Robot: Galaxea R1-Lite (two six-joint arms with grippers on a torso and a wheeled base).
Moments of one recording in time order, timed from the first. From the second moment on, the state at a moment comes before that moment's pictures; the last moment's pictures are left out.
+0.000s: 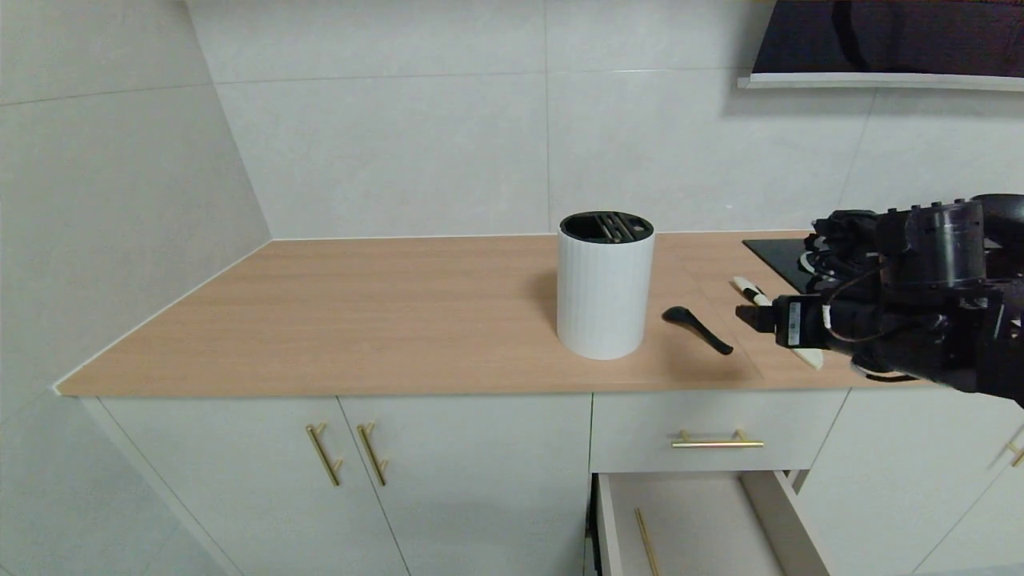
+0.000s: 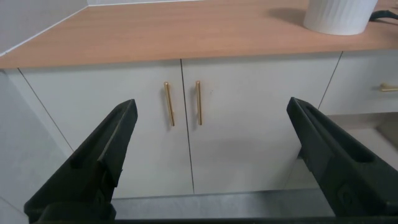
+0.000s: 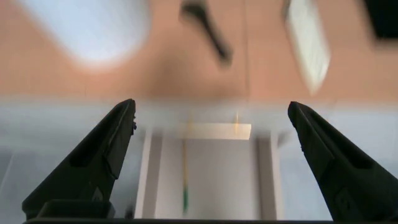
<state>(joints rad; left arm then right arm) 0.00 0.00 0.00 0.00 -0.04 0.02 0.32 1.67 -0.93 -0.34 -0.28 0.13</state>
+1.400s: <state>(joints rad) 0.00 0.00 0.00 0.00 -0.04 0.02 0.09 2.23 -1.25 -0.56 0.27 -0.18</state>
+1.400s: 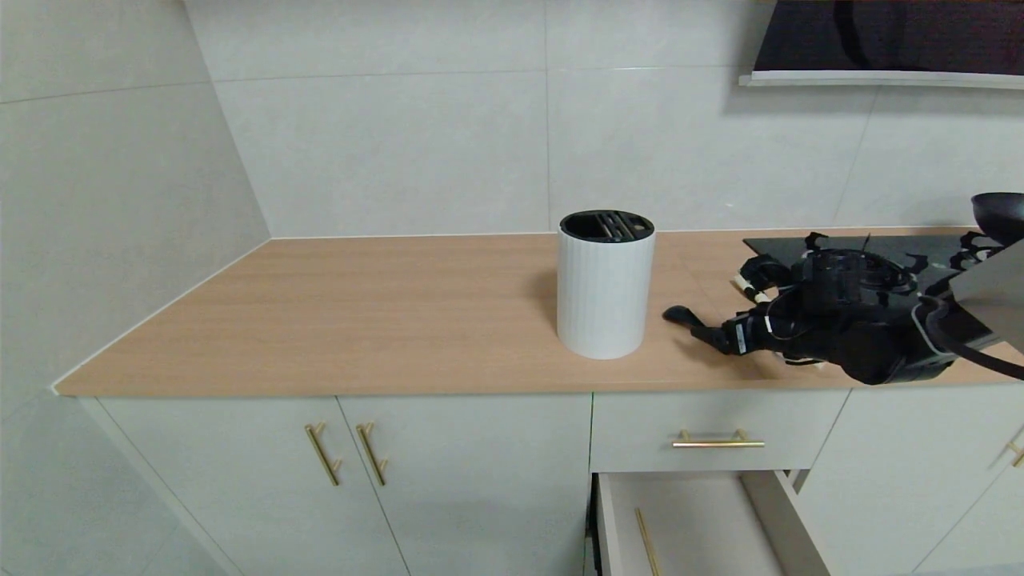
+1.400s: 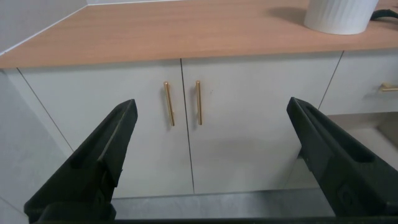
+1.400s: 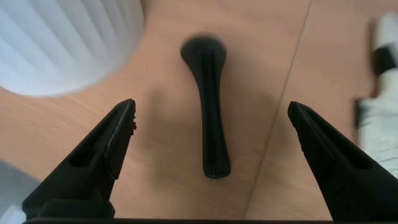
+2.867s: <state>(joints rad) 0.00 0.00 0.00 0.00 -0.04 0.02 0.10 2.30 -1.28 -0.55 0.27 -0.17</state>
